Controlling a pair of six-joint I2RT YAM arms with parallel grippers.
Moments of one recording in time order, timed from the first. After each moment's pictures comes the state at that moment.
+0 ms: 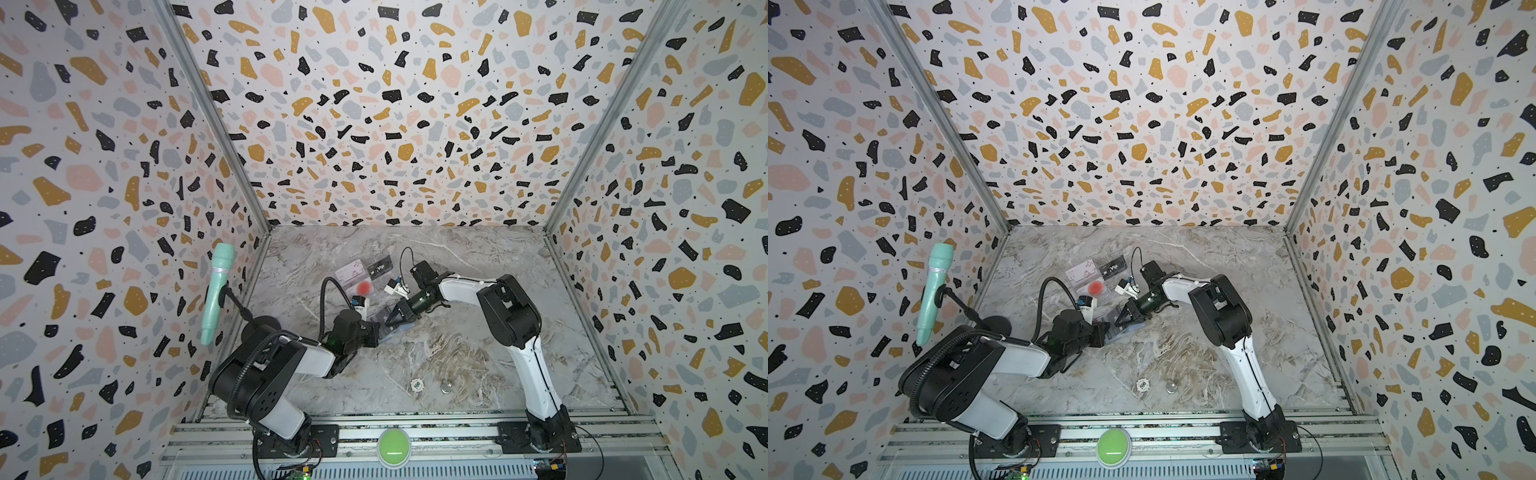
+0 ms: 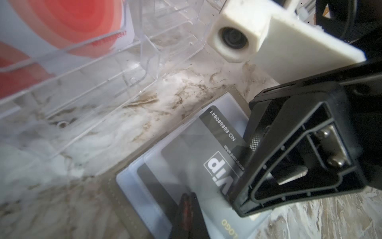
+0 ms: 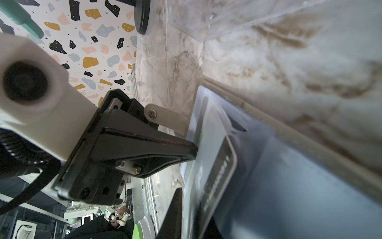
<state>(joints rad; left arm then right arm) -0.50 1.57 0.35 0.62 0.14 -0.46 0.63 2.30 1.57 -0.47 -1.10 0.15</state>
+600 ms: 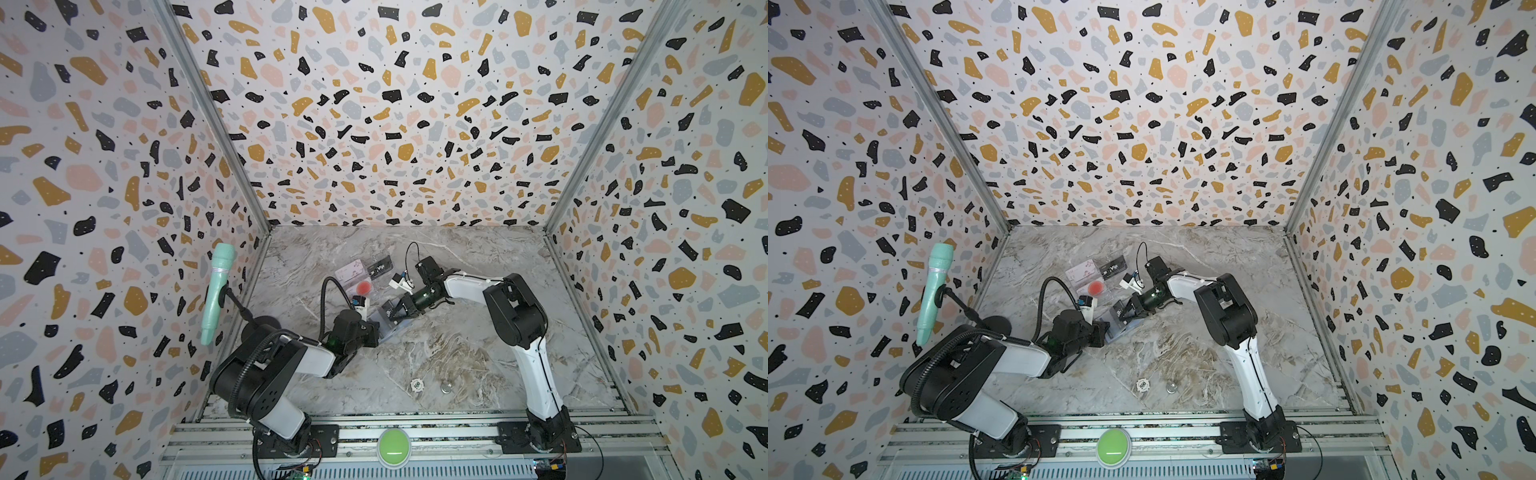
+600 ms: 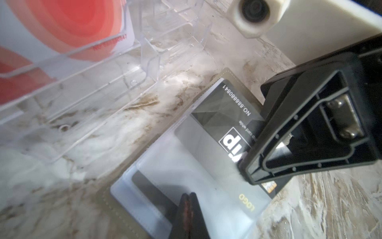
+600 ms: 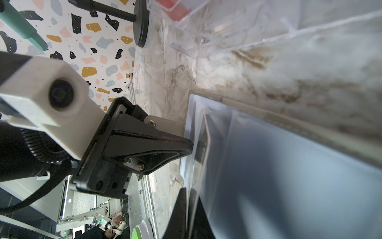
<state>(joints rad) -0.50 1.58 0.35 0.62 0.13 -0.45 0.59 2.26 1.55 -0.45 -1.08 0.16</state>
